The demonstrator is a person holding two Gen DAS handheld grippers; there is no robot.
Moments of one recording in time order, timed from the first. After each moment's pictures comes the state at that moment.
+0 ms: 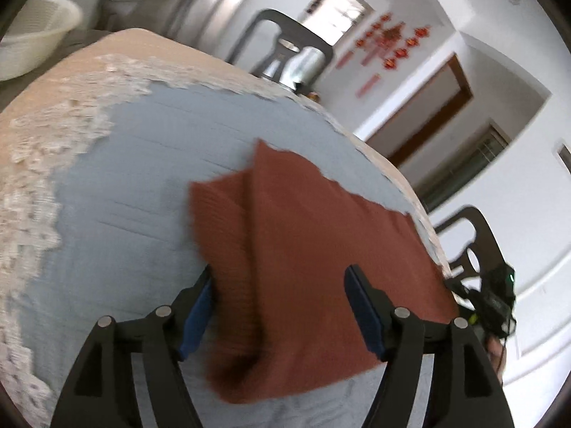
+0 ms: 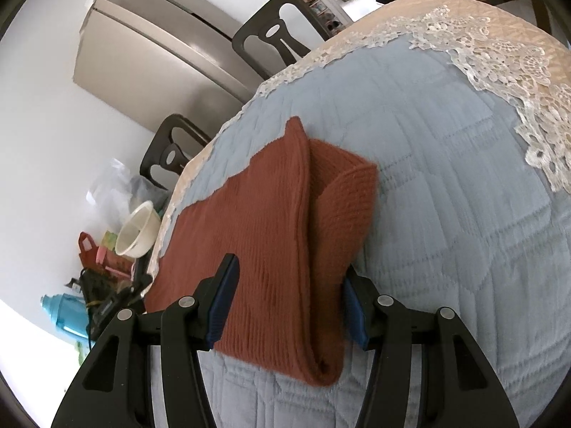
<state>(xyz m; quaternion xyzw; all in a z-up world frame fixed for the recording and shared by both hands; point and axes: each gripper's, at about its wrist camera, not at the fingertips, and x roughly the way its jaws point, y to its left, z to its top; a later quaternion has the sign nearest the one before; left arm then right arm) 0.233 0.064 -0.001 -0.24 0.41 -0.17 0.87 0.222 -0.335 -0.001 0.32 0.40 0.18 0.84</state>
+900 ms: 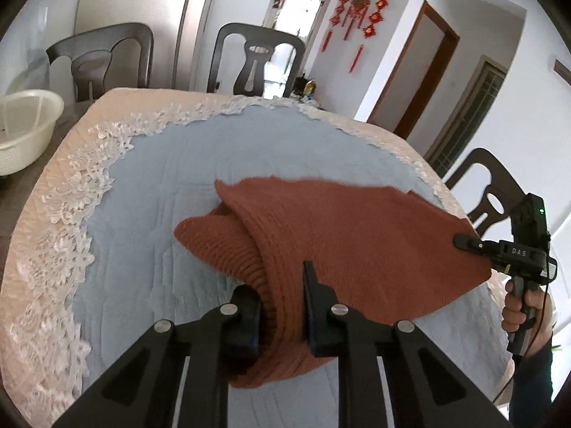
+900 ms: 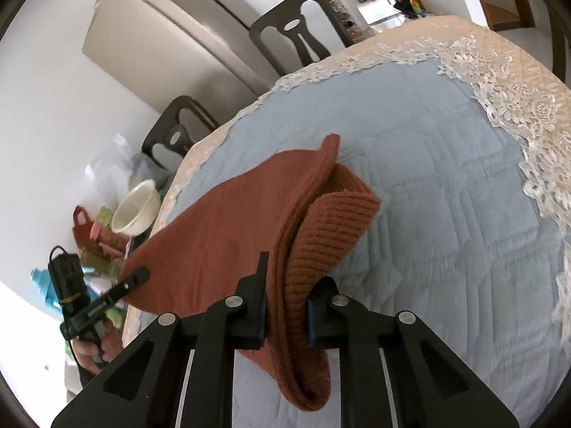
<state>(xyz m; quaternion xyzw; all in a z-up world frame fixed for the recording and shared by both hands) 0.184 0.021 0.062 -0.10 0.40 -0.14 0.90 0.197 -0.319 0.034 0.26 0.42 0.20 0.84</state>
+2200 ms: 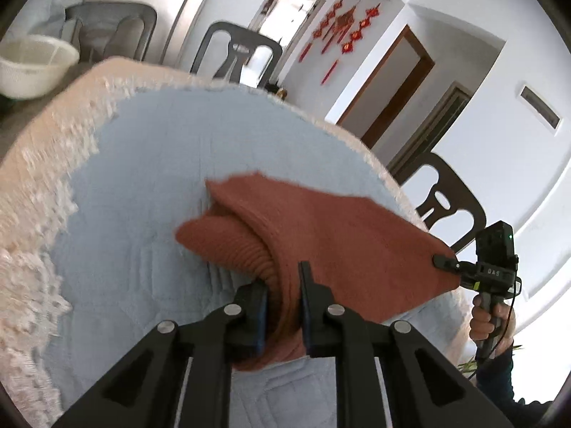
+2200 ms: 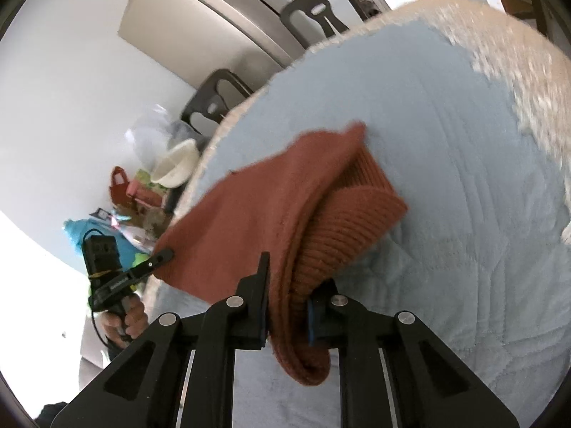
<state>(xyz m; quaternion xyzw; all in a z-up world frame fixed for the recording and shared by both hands) 0.085 0.037 0.044 -0.18 0.38 -0.20 0.89 0.085 -0.320 0.026 0.27 0.41 0.27 0.83</state>
